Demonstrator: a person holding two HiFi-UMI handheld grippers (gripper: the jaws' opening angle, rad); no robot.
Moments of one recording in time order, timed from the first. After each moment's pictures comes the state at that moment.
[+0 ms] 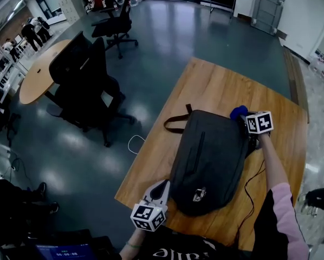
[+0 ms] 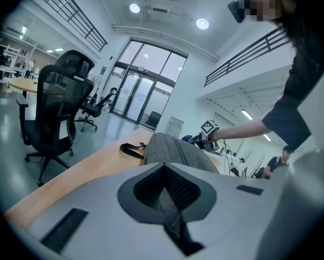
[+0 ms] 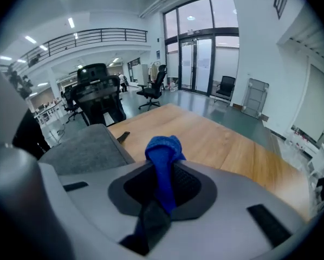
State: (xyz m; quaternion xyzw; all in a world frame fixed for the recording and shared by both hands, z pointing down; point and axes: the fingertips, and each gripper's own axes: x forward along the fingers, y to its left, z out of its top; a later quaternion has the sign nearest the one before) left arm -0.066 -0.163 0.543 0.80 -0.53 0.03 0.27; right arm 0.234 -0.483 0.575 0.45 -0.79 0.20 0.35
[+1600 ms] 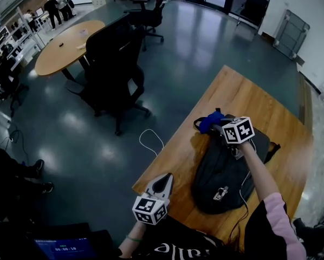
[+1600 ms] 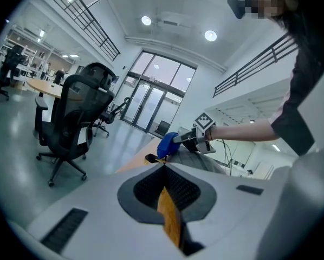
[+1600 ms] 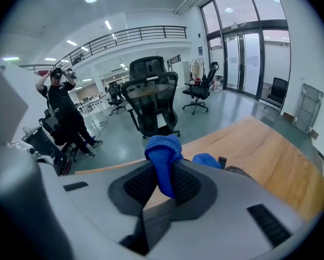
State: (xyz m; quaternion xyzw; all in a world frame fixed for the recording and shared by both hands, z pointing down) left arm -0.180 -0.133 0.533 0.77 -0.58 -0.03 0.27; right arm -0.076 -0.389 0.546 0.25 -0.88 0.18 0.36
